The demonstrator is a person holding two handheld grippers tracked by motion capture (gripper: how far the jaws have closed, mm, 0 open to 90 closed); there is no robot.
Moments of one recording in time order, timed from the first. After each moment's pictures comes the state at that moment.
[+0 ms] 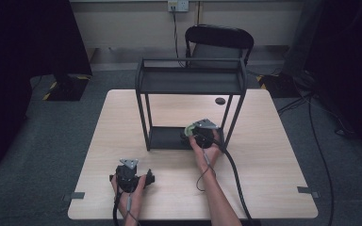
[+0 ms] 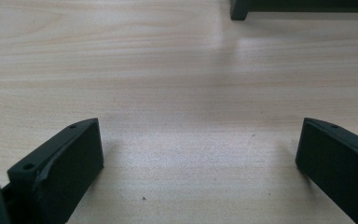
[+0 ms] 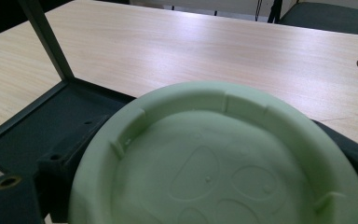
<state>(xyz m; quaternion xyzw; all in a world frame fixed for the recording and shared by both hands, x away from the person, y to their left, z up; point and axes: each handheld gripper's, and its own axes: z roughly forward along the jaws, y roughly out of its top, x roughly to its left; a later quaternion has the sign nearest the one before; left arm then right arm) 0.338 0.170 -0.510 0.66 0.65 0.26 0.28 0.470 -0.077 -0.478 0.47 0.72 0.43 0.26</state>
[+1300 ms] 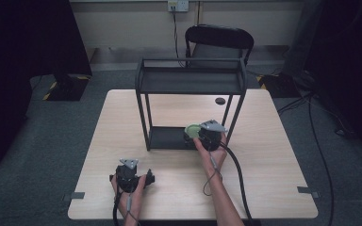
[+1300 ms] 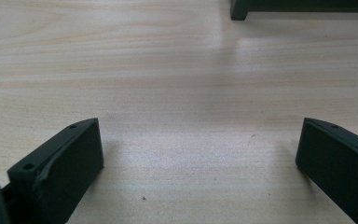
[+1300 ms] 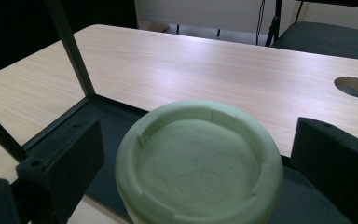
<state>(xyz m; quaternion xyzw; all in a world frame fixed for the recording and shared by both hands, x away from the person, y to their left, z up) 0.338 0.170 -0.510 0.66 0.65 0.26 0.28 0.444 -0.094 -0.452 0.46 0.71 0.47 0.27</state>
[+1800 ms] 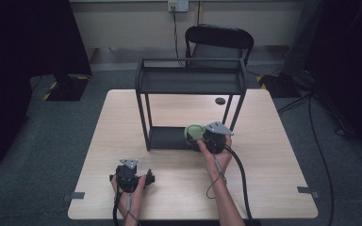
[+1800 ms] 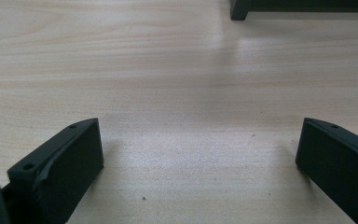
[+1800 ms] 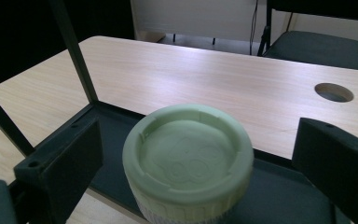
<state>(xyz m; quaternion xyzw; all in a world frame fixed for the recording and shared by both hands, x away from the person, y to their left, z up) 0.338 0.170 -0.510 0.66 0.65 0.26 0.28 0.426 -0.107 -0.439 0.46 0.69 0.48 0.28</state>
